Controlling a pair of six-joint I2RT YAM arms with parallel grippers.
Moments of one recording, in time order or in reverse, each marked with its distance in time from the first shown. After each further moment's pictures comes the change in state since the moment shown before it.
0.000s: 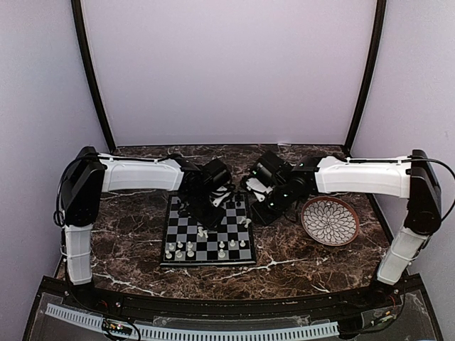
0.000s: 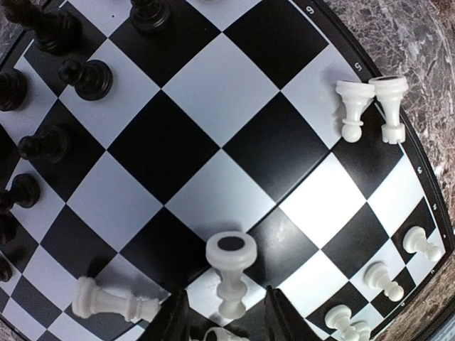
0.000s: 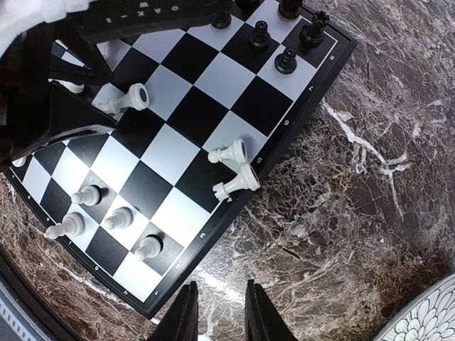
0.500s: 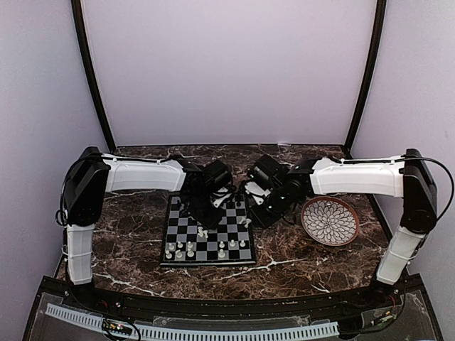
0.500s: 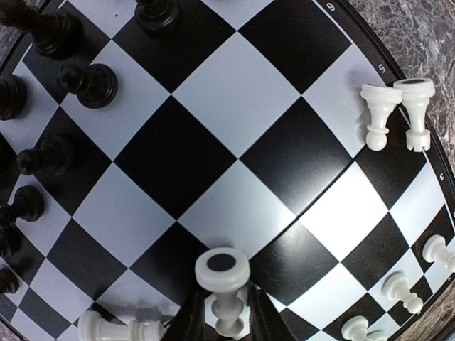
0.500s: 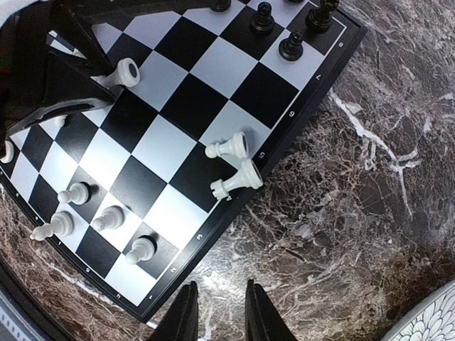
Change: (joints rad) left arm 0.000 0.032 0.014 0.001 -0.042 0.025; right arm 0.000 0.034 0.000 0.000 -0.004 -0.002
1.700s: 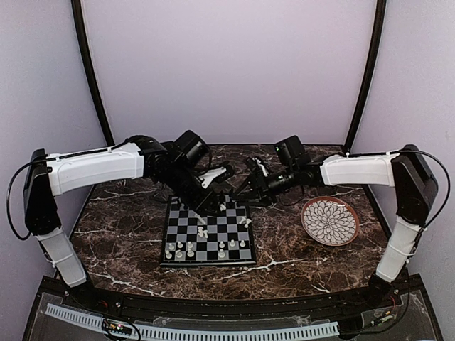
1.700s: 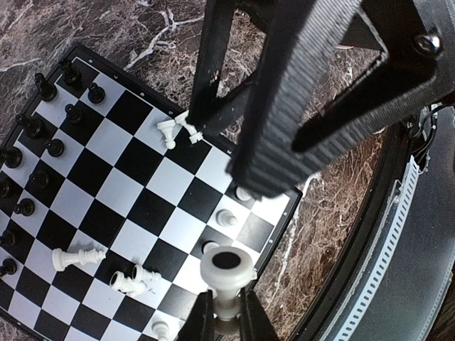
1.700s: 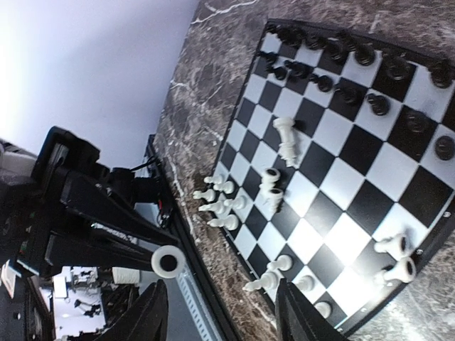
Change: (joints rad) left arm 0.024 -0.327 -0.089 0.023 0.345 0.099; right arm -0.259 0.028 -0.098 0.543 -0.872 0.384
